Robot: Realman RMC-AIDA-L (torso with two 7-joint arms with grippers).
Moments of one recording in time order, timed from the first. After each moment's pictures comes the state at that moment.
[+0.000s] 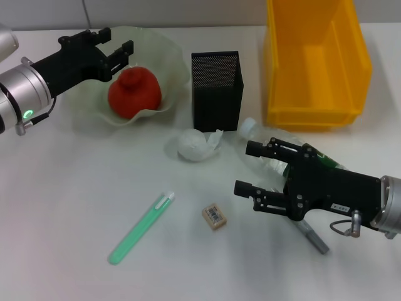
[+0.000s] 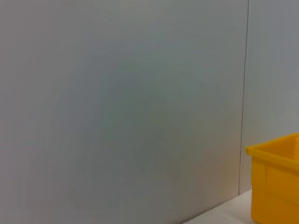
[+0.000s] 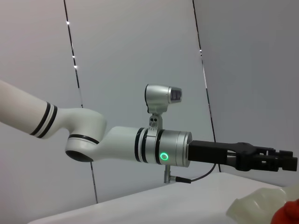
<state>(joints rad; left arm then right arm) -0.59 -2.08 0.85 0.46 1.47 0.98 -1.00 0.47 2.09 -0.73 -0.22 -1.78 -1.66 0.80</state>
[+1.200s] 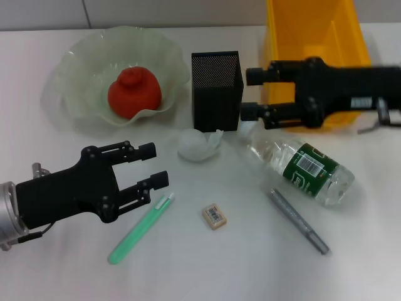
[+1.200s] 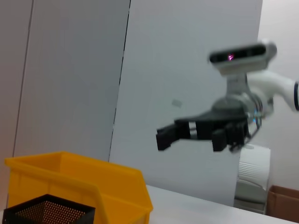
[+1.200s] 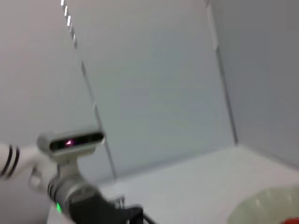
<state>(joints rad) -0.29 -2.07 0.96 0.54 1.58 1.69 -1.02 0.56 2.08 -0.88 -0.91 -1.81 -1.70 1.60</state>
